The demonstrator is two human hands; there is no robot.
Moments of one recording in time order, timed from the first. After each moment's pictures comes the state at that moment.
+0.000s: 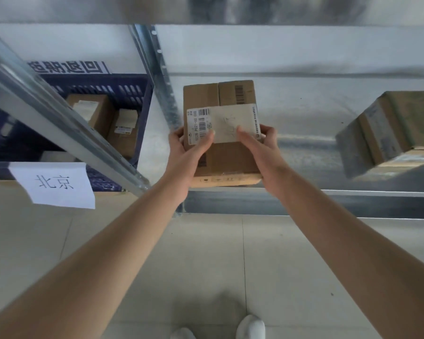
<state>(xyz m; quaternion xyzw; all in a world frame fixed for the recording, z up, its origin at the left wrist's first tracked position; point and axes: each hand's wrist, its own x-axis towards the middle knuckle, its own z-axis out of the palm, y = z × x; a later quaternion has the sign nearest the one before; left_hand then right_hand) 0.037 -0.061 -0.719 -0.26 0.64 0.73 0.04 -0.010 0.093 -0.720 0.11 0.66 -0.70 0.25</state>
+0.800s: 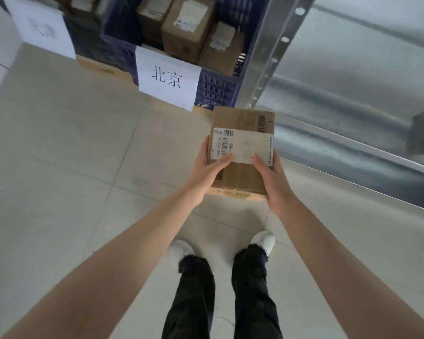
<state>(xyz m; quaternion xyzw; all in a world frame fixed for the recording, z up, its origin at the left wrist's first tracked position) 0.311 -0.179 -0.714 -0.35 0.55 0.76 0.05 0.244 -0.033 -0.708 0.13 0.66 -0.63 0.37</state>
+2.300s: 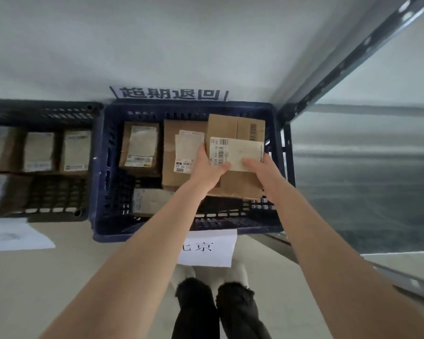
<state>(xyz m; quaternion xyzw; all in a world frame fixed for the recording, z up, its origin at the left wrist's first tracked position) -0.086 -0.480 -0.794 -0.29 0.71 0.61 0.21 -0.114 -0.331 -0.792 0.28 0.73 -0.55 0.31</state>
